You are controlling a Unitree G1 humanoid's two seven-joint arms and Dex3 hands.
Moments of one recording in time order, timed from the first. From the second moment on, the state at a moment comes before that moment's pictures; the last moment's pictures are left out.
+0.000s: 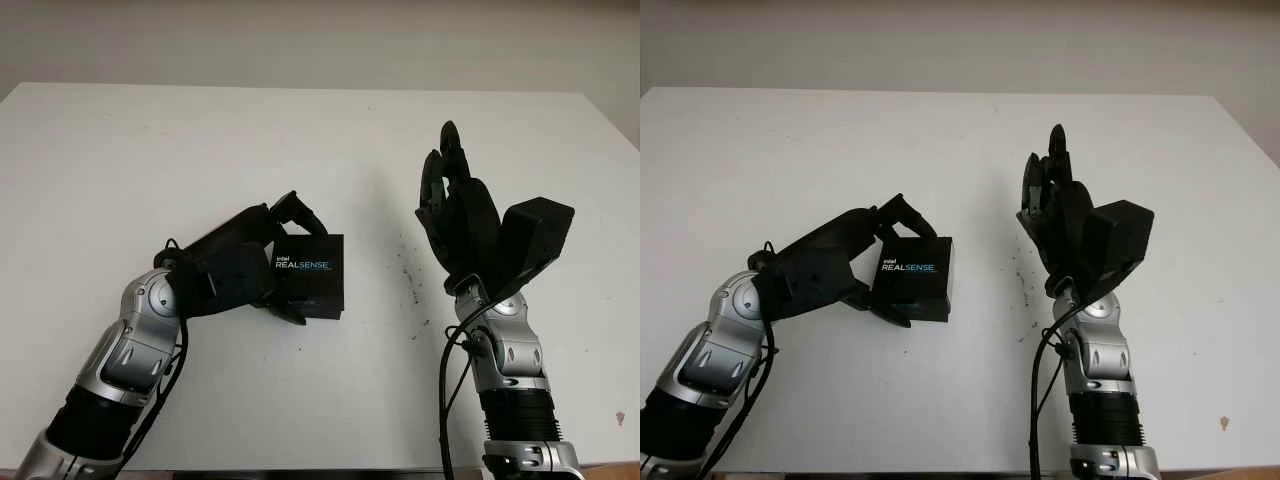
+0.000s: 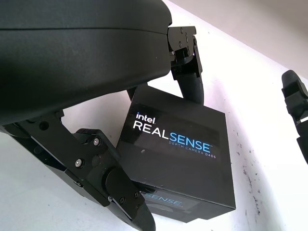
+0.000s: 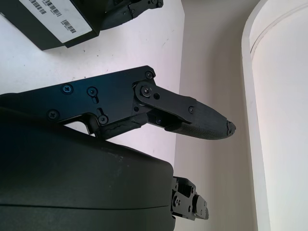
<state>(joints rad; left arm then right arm) -0.38 0.45 -0.22 -0.14 0.36 0.26 -0.47 -0.40 -0.08 -0.12 0.13 0.17 0.11 0.12</state>
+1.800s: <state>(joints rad) -0.42 0.42 0.04 -0.30 0.11 0.23 -0.46 -0.40 -0.08 -0.12 0.14 0.17 0.09 0.13</state>
